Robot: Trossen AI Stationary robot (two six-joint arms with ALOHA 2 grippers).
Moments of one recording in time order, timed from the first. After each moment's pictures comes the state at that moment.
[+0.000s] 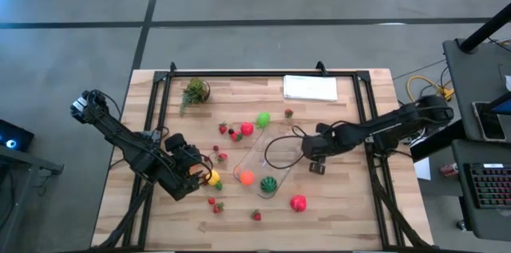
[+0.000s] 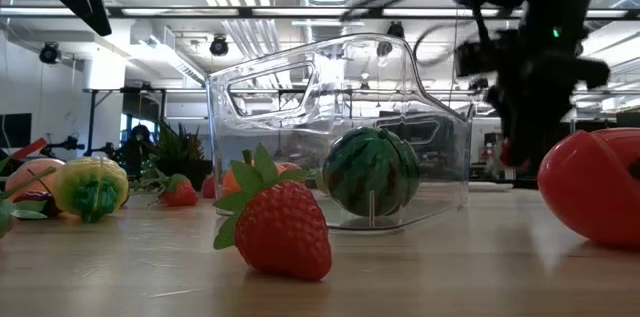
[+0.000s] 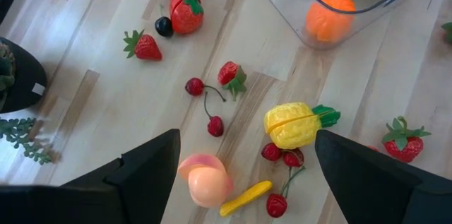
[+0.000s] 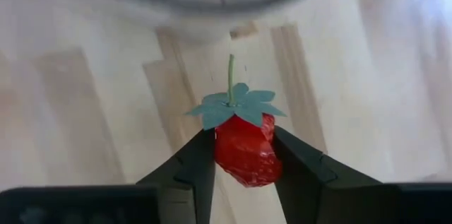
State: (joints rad) left arm -0.66 1.28 1.15 -1.22 -0.51 -0.99; right arm 0.18 1.40 0.79 -0.70 0.17 0.41
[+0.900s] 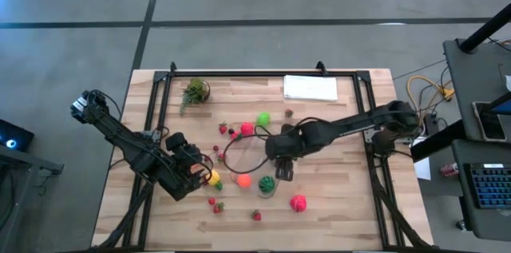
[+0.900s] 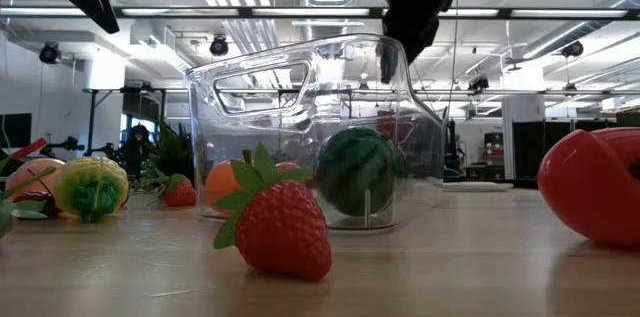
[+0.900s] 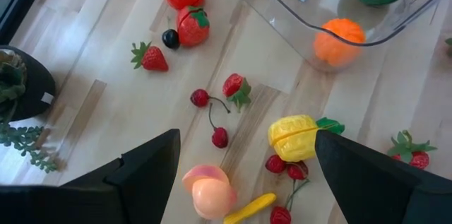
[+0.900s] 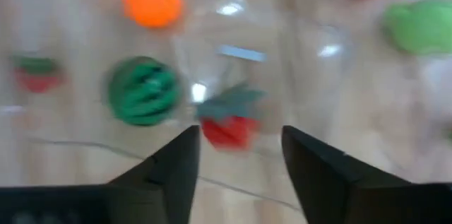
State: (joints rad) left arm -0.66 1.28 1.15 -1.21 -0.55 -0.99; right arm 0.19 1.78 1.51 -0.96 0.13 0.35
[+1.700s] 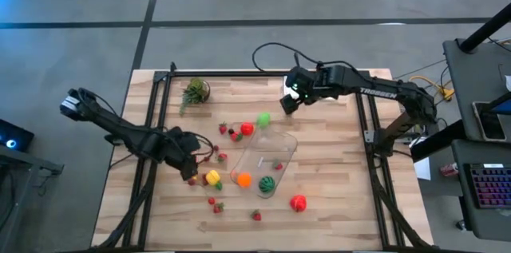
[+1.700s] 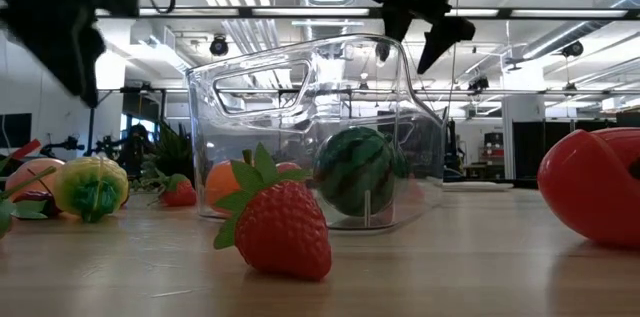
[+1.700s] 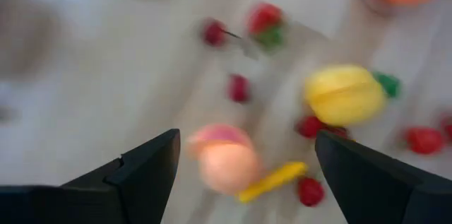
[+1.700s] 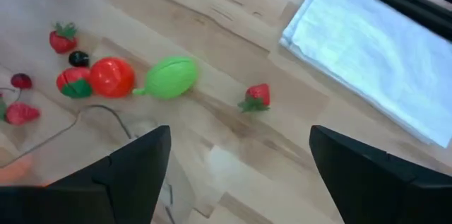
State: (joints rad) left arm -0.44 1.08 0.80 -1.00 -0.28 -0.87; right arm -0.25 1.57 1.51 -1.09 0.20 0.71
